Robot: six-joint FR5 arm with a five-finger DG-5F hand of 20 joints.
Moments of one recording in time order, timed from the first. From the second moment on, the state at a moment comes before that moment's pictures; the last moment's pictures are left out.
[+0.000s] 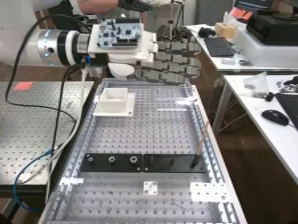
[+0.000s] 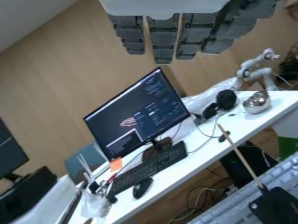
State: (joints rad) arm 1.45 -1.80 -1.74 -2.77 -1.62 -0.21
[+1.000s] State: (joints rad) arm 1.41 -2.04 -1.77 -2.45 -1.37 0.26
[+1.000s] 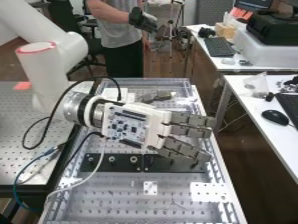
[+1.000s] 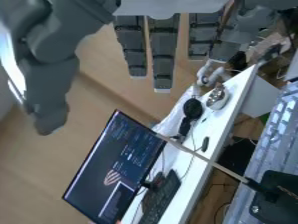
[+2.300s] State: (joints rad) arm 1.44 -2.20 -1.60 -2.56 -1.29 0.39
